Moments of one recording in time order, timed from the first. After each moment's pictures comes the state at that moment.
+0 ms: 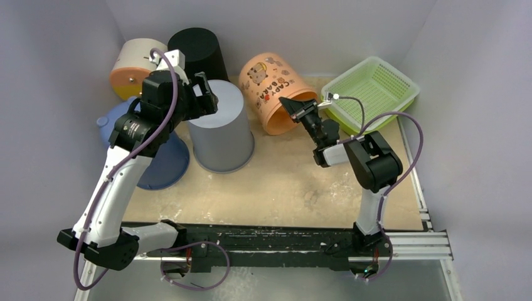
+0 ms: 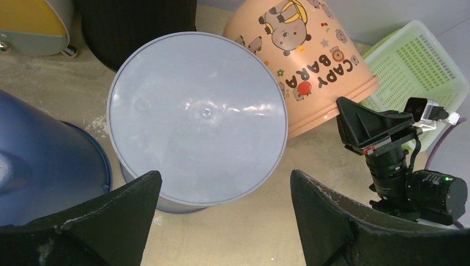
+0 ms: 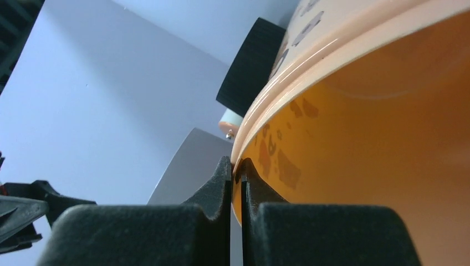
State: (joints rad) left arm -0.44 1.21 1.66 -0.89 -0.25 -0.47; right arm 0.40 1.94 0.84 1.44 -0.13 1.21
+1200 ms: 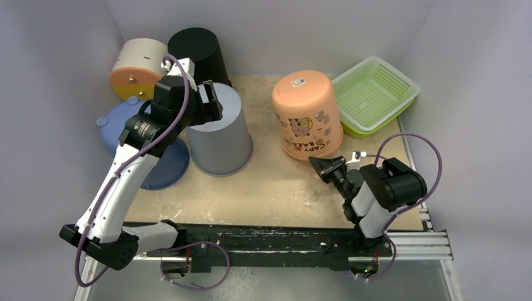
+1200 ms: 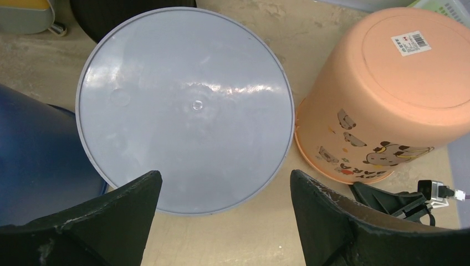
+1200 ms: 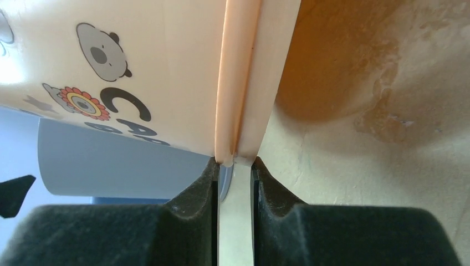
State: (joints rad) left arm -0.45 1.21 1.57 -0.88 -0.24 -0.47; right arm 0.28 1.70 0.02 1.53 -0.11 1.27
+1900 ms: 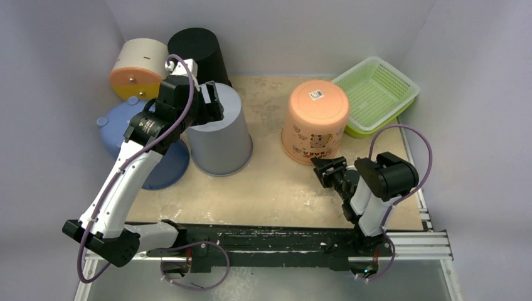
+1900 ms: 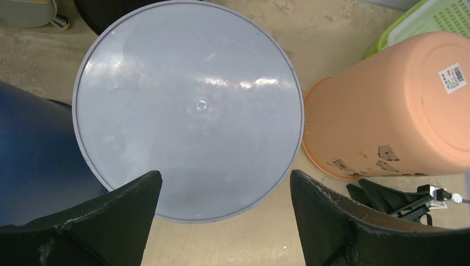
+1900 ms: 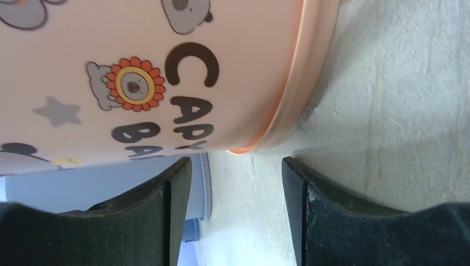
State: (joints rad) left arm -0.45 1.23 1.56 -0.88 -0.25 -0.47; right arm 0.27 1.83 0.02 1.52 -0.04 1.36
